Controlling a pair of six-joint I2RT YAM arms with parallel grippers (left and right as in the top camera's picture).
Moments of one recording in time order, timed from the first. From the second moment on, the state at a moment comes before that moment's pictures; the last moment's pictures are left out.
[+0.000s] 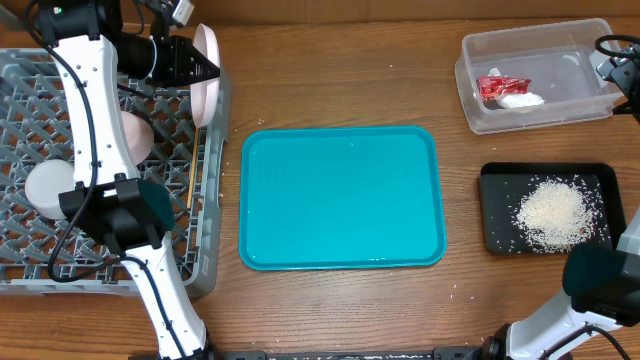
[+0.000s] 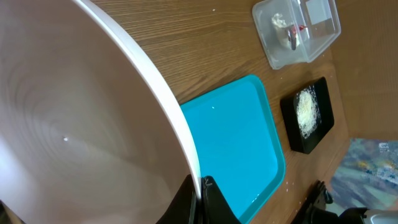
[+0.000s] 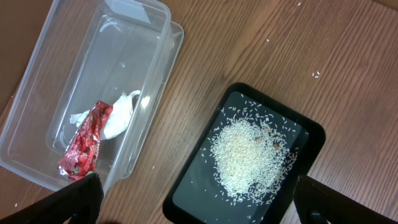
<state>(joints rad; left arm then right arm) 0.20 2.36 2.64 -1.69 0.83 0.35 -0.32 1.88 2.27 -1.57 0.28 0.72</state>
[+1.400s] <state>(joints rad) 0.19 1.71 2.47 -1.68 0.55 0.02 -0.32 1.88 2.27 -1.57 0.28 0.72</state>
